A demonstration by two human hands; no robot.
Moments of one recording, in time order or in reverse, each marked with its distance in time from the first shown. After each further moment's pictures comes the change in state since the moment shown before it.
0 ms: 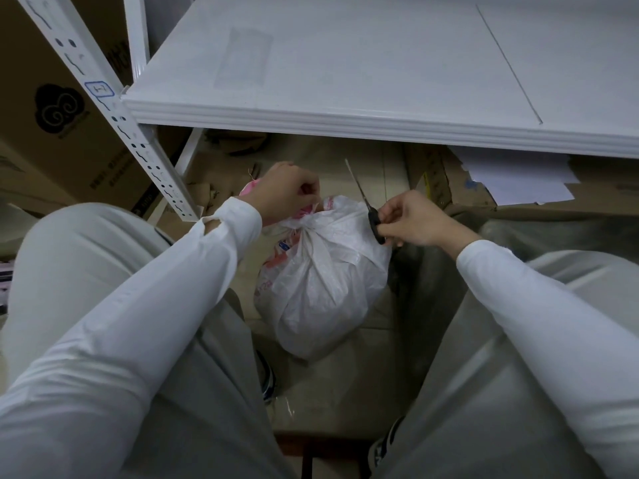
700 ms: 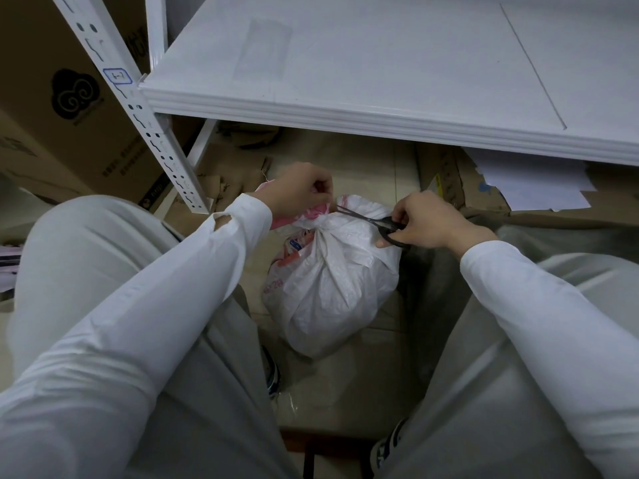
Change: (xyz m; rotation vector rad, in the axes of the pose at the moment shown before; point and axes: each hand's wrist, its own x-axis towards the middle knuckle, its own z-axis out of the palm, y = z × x) left_hand -0.007 0.002 -0.003 -0.208 -0.052 -0.099; right_hand 0.012 -0.010 0.000 -0.568 -0.017 -0.038
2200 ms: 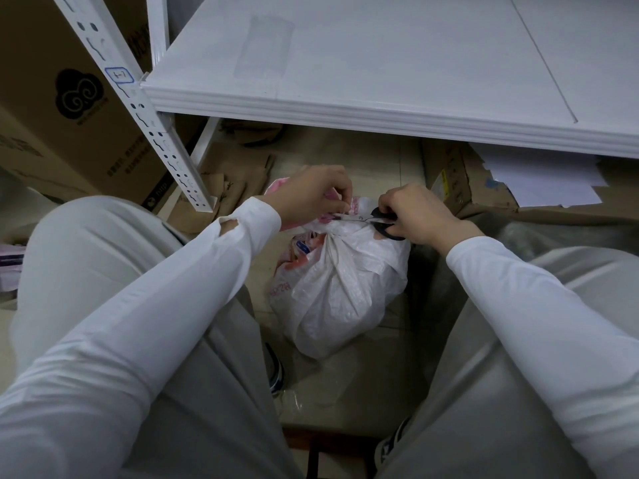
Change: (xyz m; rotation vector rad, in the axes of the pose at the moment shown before) left_hand -0.001 0.011 0.005 0.021 -0.058 0.158; right_hand 0.019 -0.009 0.011 -0.293 0.137 -0.211
